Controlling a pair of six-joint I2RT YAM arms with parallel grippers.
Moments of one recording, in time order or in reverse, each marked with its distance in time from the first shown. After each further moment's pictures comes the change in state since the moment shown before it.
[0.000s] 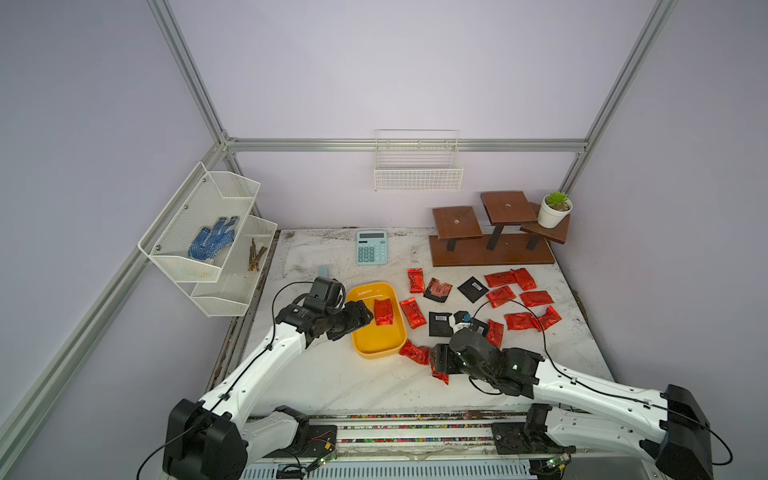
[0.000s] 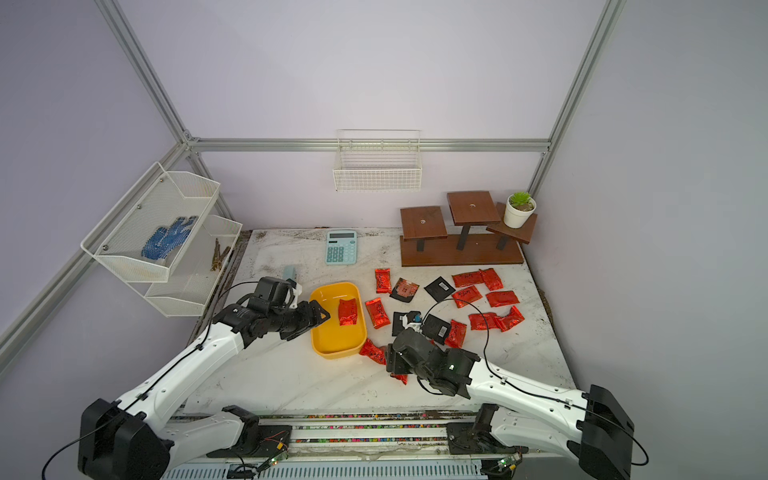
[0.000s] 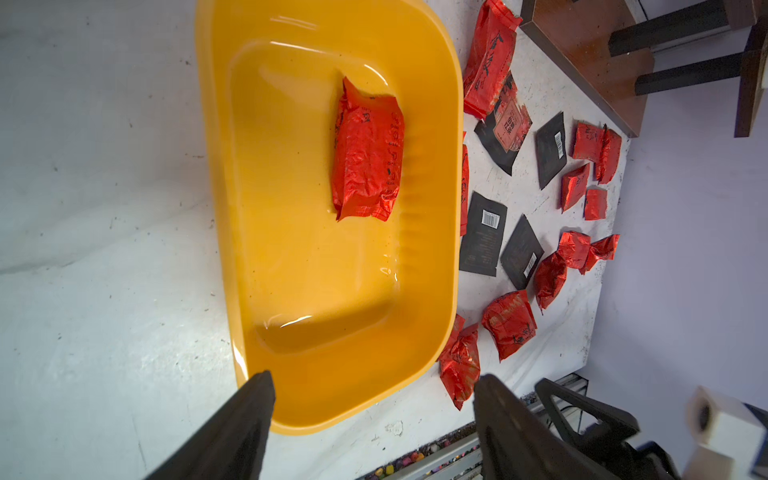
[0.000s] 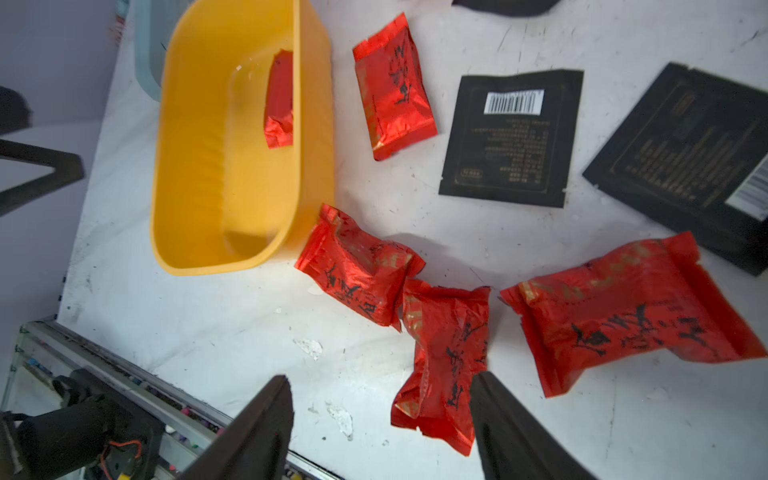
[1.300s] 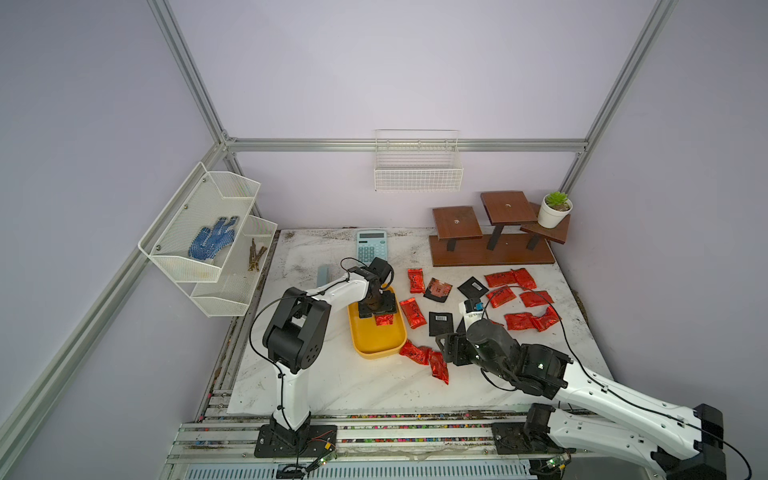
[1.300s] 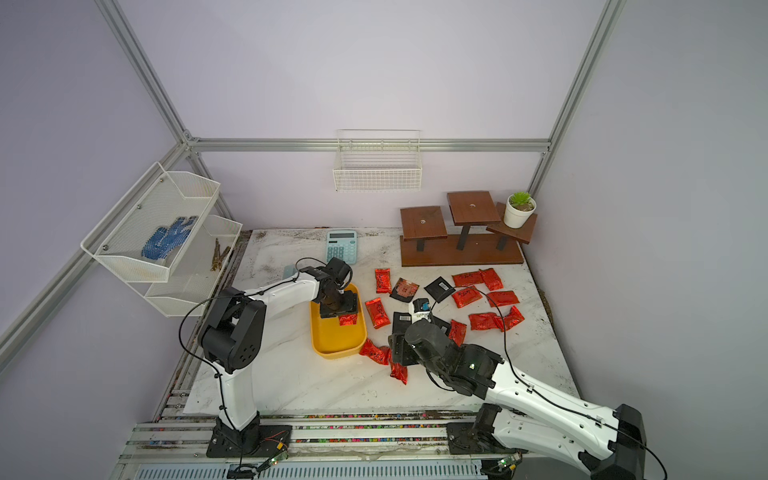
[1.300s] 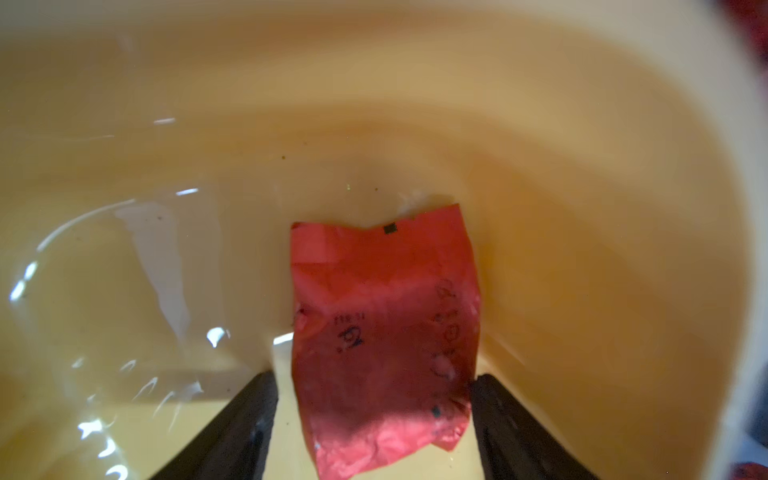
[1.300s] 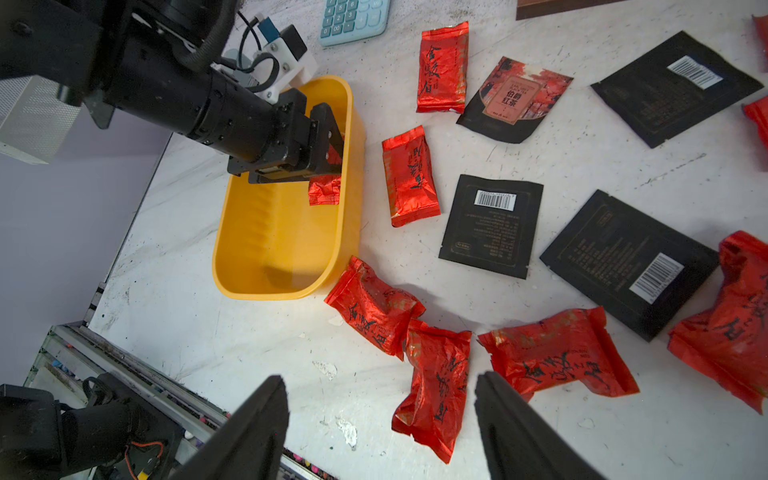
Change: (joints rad) left arm -0.119 0.763 0.455 -0.040 -0.222 0.148; right arm -0.029 -0.094 0.098 -0.097 0.045 -0.133
